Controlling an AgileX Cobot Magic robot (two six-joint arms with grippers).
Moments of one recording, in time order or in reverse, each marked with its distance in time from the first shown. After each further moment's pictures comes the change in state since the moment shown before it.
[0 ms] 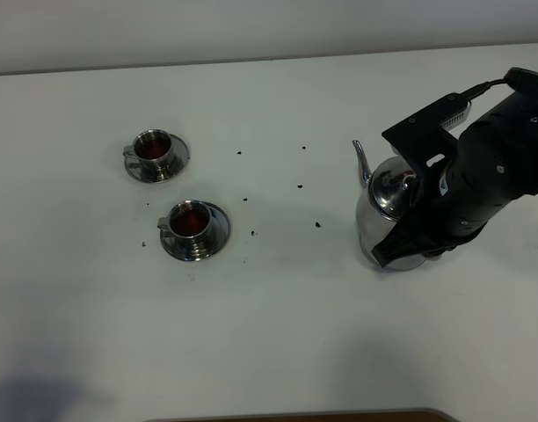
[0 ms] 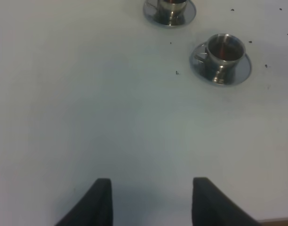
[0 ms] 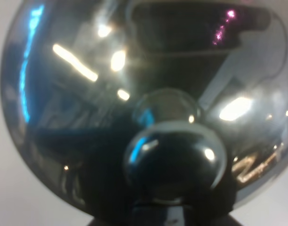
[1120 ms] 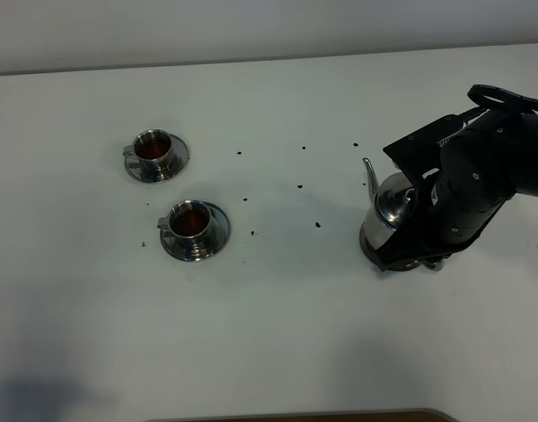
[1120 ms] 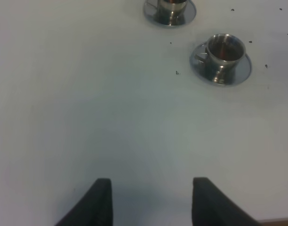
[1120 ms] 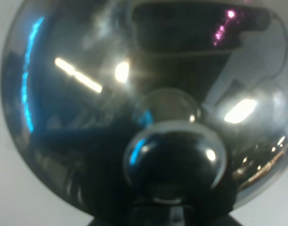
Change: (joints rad) left arm 0.000 0.000 0.000 0.000 0.000 0.000; right arm -0.038 0.121 0.000 -0.023 -0.050 0.037
